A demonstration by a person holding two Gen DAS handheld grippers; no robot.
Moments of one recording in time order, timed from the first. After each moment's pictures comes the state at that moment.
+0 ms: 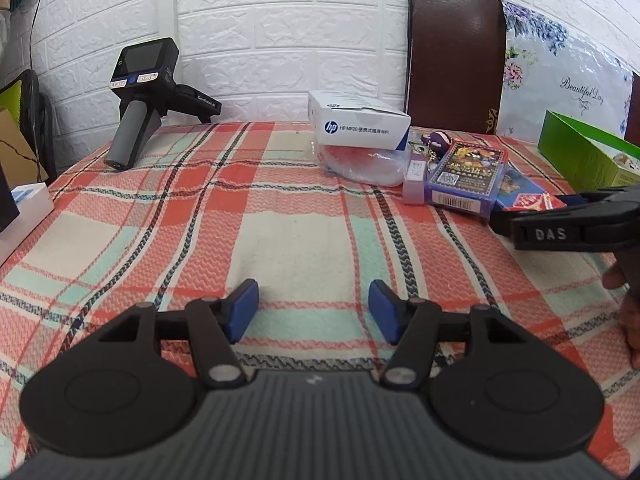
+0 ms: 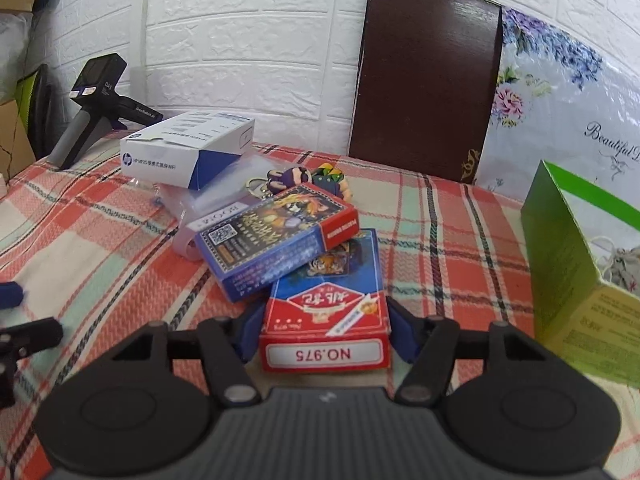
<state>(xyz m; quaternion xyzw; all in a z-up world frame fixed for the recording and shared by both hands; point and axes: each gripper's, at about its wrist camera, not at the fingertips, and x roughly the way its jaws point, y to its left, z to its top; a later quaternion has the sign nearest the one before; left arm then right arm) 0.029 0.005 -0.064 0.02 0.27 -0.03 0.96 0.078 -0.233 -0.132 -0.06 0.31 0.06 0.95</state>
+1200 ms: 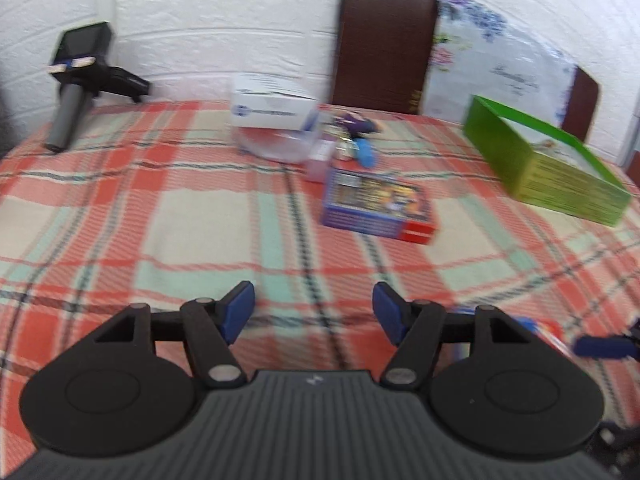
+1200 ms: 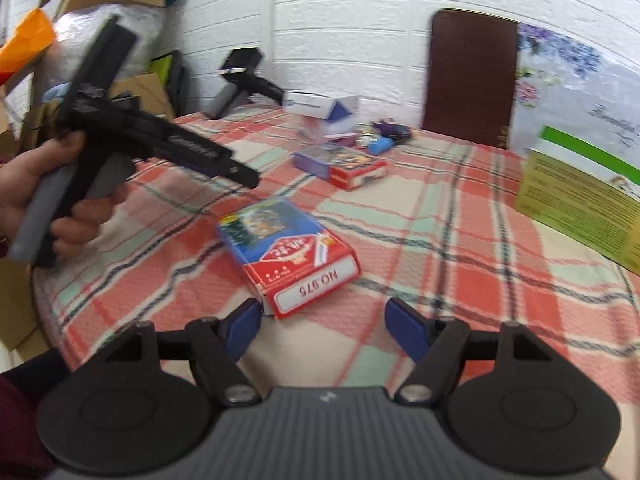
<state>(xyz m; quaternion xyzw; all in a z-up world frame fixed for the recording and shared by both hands) 0.005 -0.020 -0.047 -0.01 0.32 -0.15 0.94 -0.112 -0.283 -0.128 -0.07 0.30 0.19 0.93</state>
